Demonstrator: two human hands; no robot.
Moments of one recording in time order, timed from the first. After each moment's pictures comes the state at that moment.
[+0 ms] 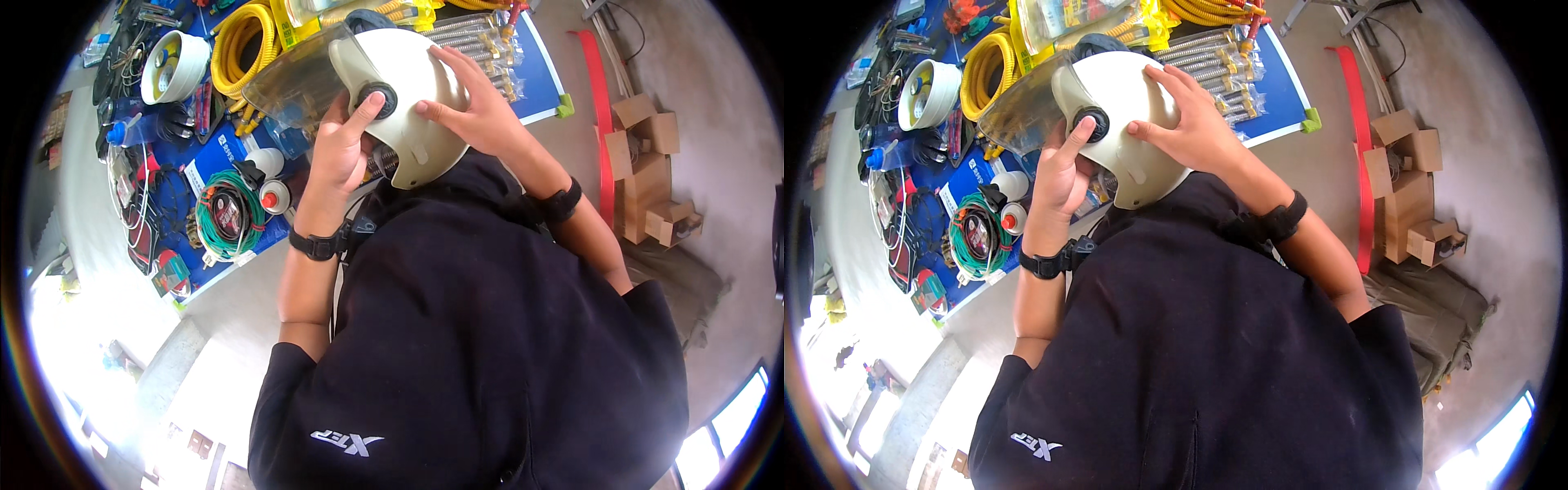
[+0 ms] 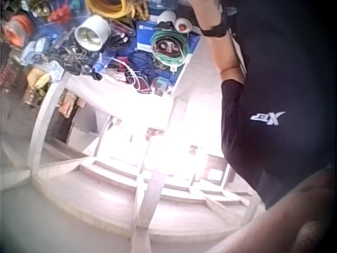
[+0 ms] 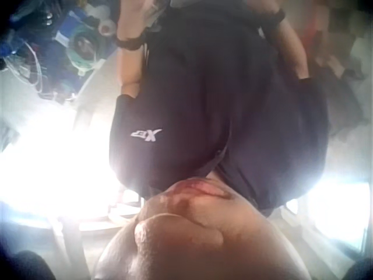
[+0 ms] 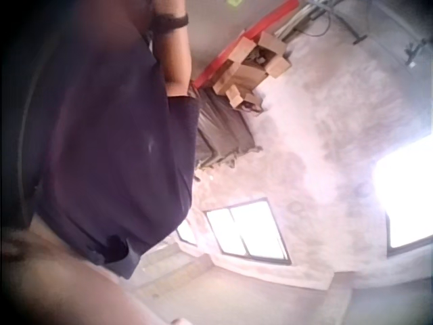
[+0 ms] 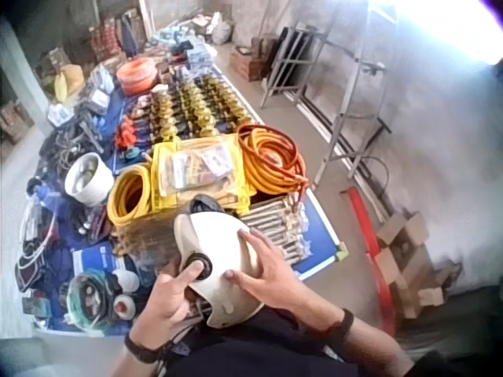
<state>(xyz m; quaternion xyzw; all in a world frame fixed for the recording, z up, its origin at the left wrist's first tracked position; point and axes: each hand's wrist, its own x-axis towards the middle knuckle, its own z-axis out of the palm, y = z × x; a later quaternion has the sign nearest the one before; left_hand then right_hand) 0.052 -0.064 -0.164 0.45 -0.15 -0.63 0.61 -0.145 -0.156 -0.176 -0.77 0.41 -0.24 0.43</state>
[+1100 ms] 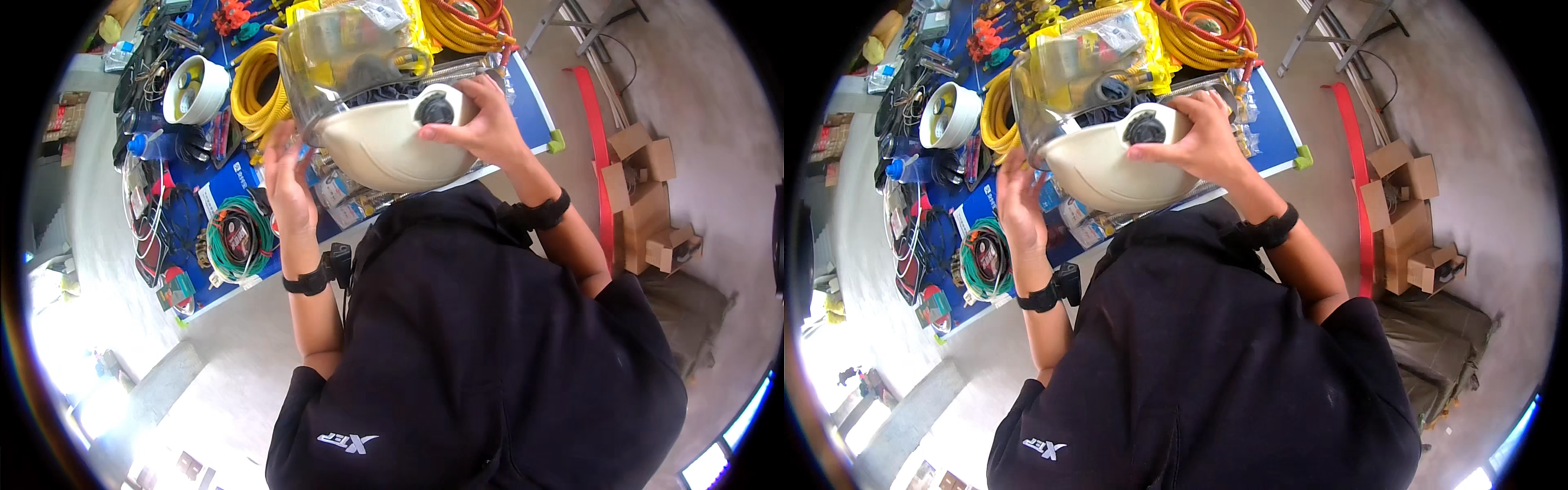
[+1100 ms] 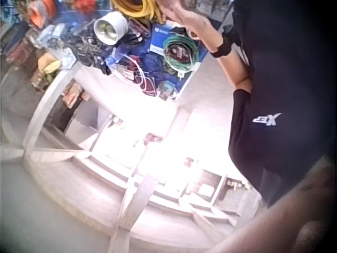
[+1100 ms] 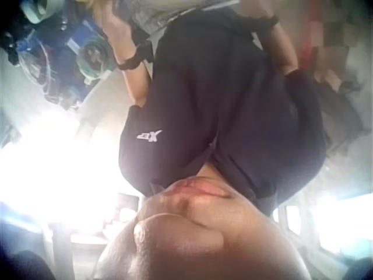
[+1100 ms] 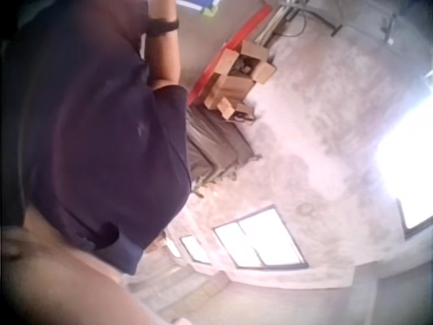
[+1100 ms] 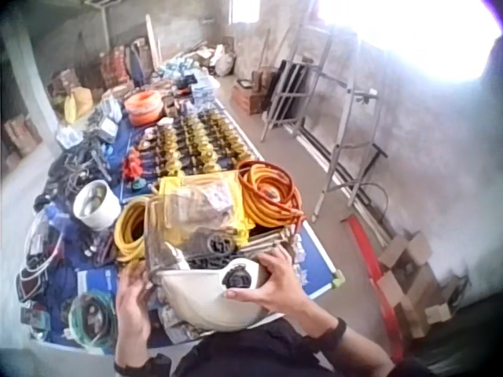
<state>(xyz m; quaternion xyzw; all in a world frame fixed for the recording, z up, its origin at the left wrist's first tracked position) 0.110 -0.034 -0.162 0.54 -0.23 -0.39 0.71 -0.154 -0.184 -0.136 -0.81 0.39 -0.30 0.32</state>
